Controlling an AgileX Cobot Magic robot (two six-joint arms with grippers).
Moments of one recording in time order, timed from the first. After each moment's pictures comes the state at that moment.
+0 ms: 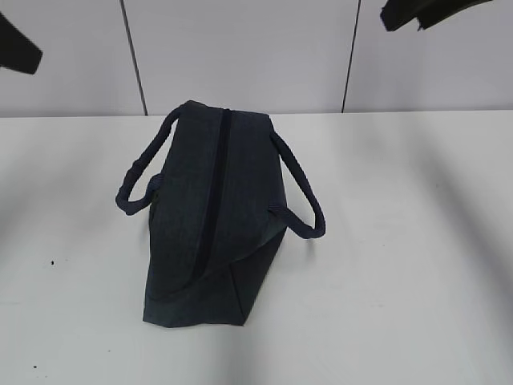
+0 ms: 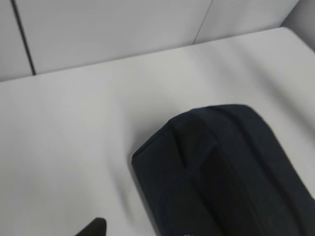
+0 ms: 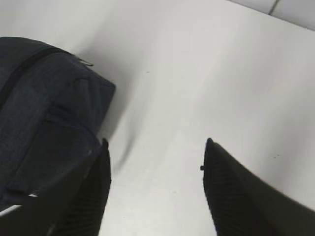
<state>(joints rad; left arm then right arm) 0.02 1.35 -1.31 -0.53 1.09 0.59 0.07 1.75 -1.89 0.37 1.24 -0.40</state>
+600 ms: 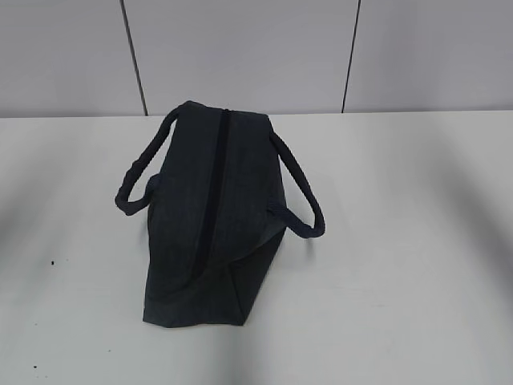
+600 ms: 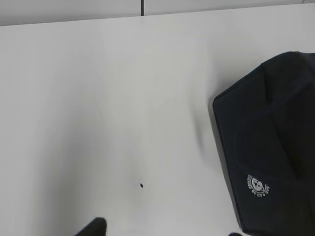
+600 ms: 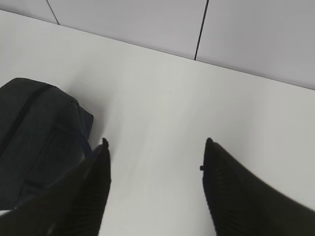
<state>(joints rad) 0.02 1.07 -1.13 -0.20 1.12 0.27 0.07 1.36 -1.82 0.18 1.26 -0.21</state>
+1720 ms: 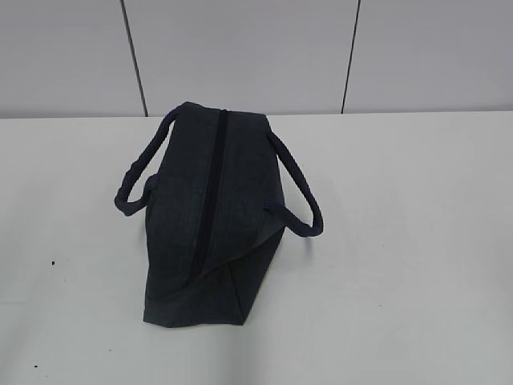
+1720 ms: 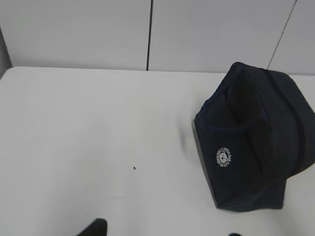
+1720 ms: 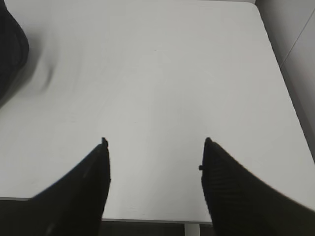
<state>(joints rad) 0.02 0.09 -0.69 -0.16 1.22 0.11 0.07 0.12 -0.76 -0.09 1.27 0.00</state>
